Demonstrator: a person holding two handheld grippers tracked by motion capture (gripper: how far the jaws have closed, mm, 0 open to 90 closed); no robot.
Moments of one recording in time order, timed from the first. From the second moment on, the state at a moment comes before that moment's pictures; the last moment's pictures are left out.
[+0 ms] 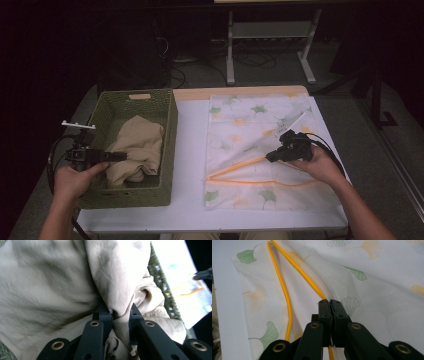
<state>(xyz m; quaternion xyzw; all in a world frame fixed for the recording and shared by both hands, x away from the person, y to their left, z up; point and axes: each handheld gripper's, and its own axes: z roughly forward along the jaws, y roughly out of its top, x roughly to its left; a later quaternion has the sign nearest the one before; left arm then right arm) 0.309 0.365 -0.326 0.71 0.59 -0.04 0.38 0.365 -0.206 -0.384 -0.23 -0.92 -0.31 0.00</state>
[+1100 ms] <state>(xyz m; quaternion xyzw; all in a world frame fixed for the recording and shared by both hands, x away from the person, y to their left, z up) 0.289 0.326 -0.249 0.73 0.47 -0.07 0.50 0.385 -0.202 -0.366 -0.24 -0.91 -0.33 0.01</state>
